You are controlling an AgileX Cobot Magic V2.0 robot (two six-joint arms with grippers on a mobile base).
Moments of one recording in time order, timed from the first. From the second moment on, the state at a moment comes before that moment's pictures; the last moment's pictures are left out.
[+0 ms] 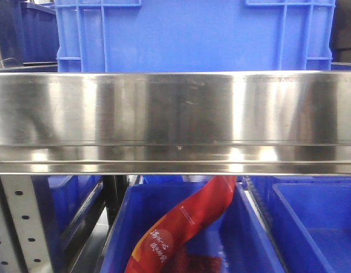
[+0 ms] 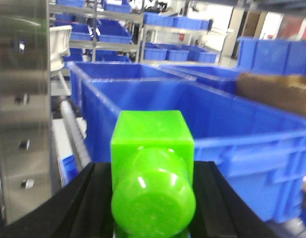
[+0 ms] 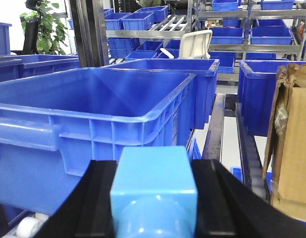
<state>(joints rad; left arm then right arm) -0.39 0.58 -0.80 -0.06 0.33 -0.05 0.31 0.39 -0.62 0.07 0.35 0.02</state>
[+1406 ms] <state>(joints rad) -0.48 1.47 -1.55 -0.12 0.57 0.03 0.44 1.37 -1.41 0.07 0.53 0.01</state>
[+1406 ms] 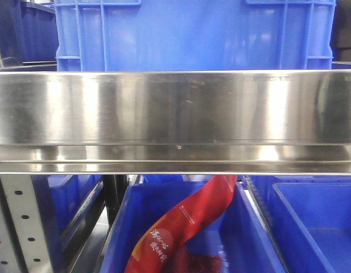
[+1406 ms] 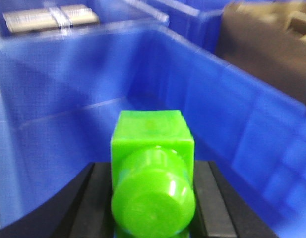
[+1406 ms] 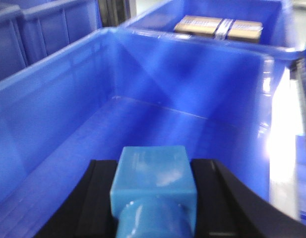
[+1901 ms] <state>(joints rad) -0.50 1.53 -1.57 -0.12 0.56 0.10 0.44 1.43 -1.42 0.07 0.52 0.01</state>
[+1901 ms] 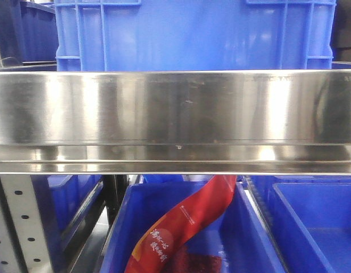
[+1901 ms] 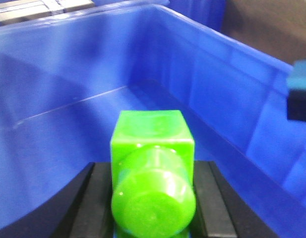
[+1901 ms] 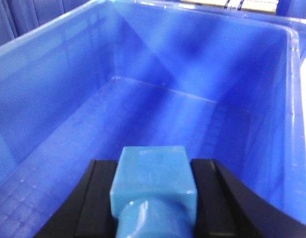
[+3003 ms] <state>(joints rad) -0.50 1.50 -1.57 -0.12 0.56 0.10 0.44 1.40 -1.42 0.07 0.53 0.01</state>
